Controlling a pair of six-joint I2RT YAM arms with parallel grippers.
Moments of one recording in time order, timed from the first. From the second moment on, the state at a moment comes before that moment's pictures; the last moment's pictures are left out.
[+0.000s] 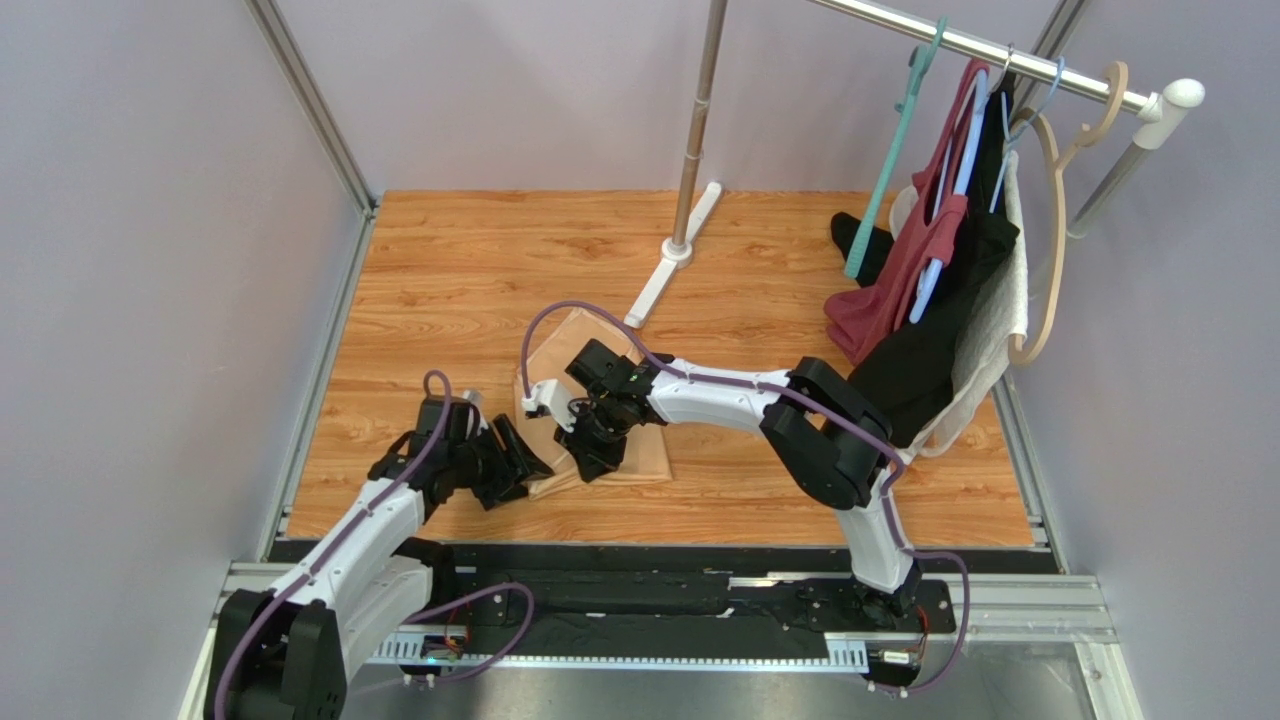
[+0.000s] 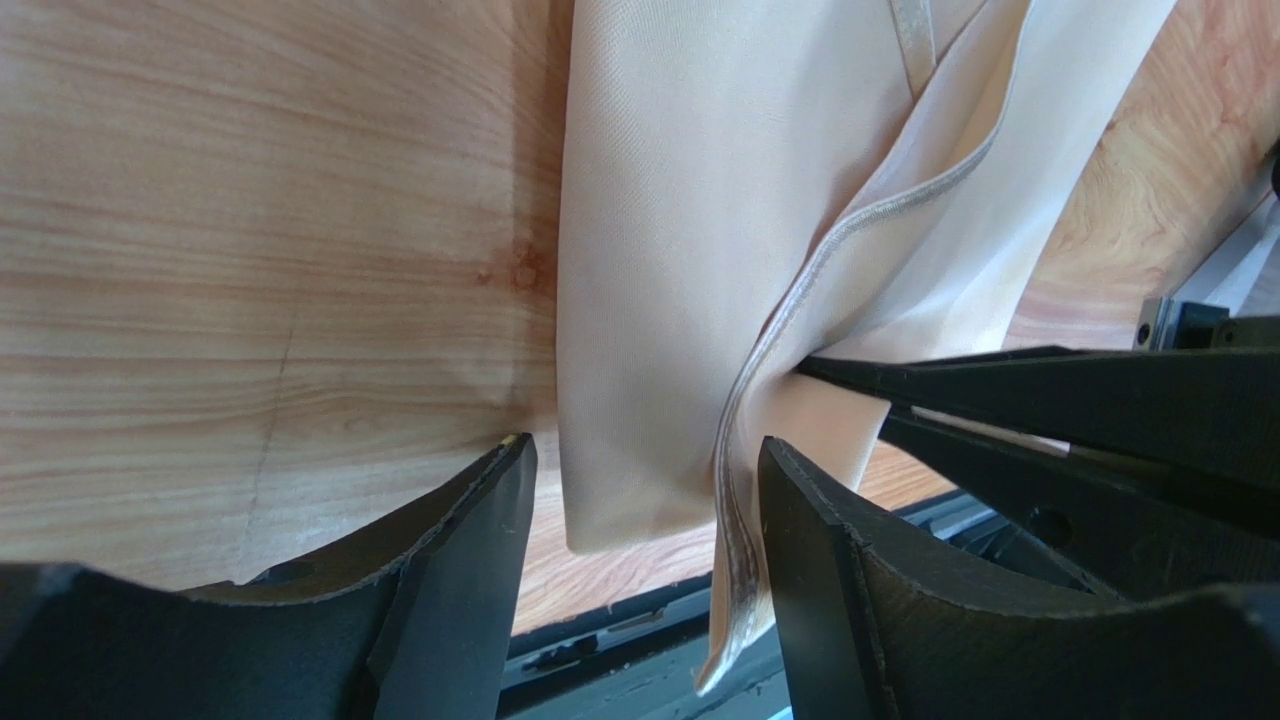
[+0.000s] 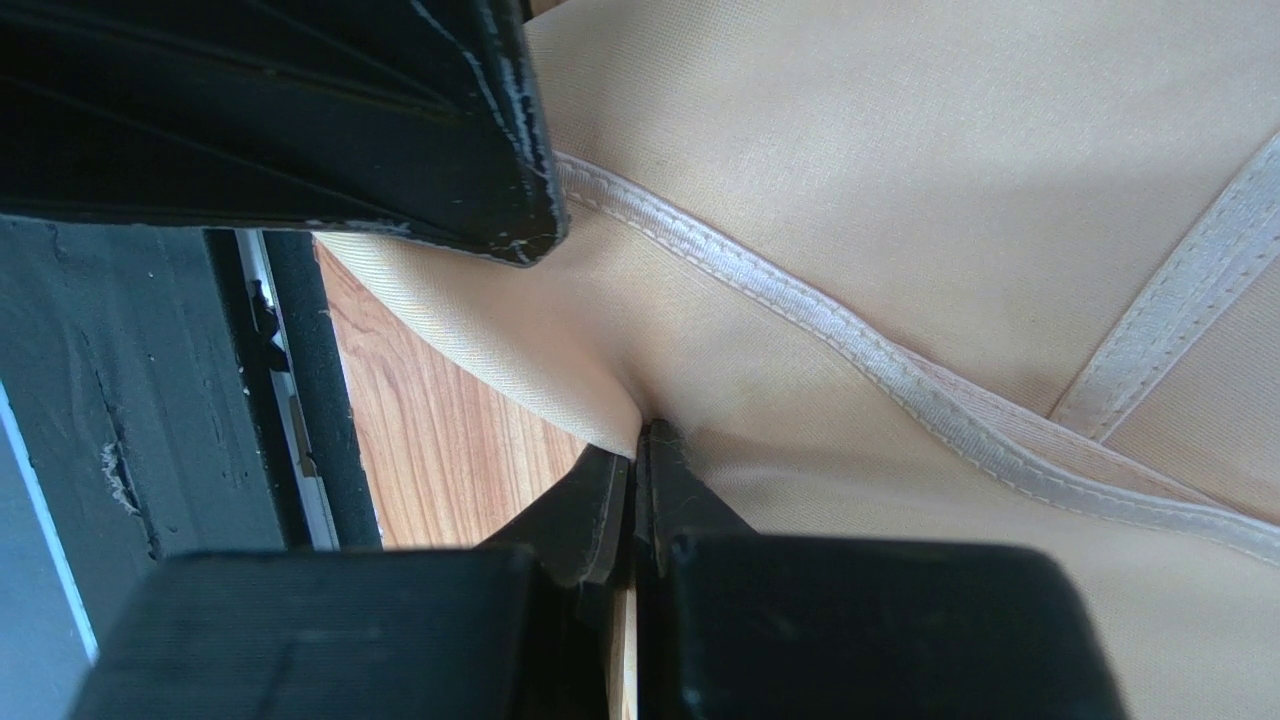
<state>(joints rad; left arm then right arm) -0.20 0.86 0.31 -0.42 0.37 -0.80 0.98 2.06 1.44 -0.48 -0.52 -0.25</state>
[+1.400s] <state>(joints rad) -0.21 1.15 0.40 -0.33 0.44 -0.73 0.98 2.05 1.39 -0.39 -0.54 -0.24</state>
